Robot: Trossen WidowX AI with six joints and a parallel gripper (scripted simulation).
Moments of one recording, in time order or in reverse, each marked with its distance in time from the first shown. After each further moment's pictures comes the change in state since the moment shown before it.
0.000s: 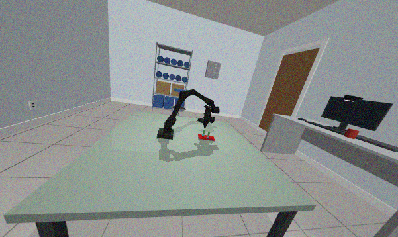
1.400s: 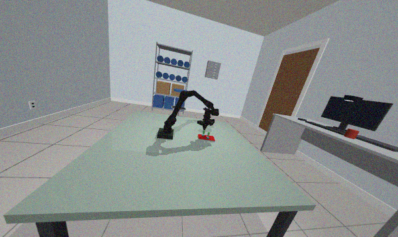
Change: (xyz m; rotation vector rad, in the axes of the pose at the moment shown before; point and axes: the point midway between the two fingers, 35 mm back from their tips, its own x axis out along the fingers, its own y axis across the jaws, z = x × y) arm 0.023 -0.001 0.000 0.004 0.002 -0.005
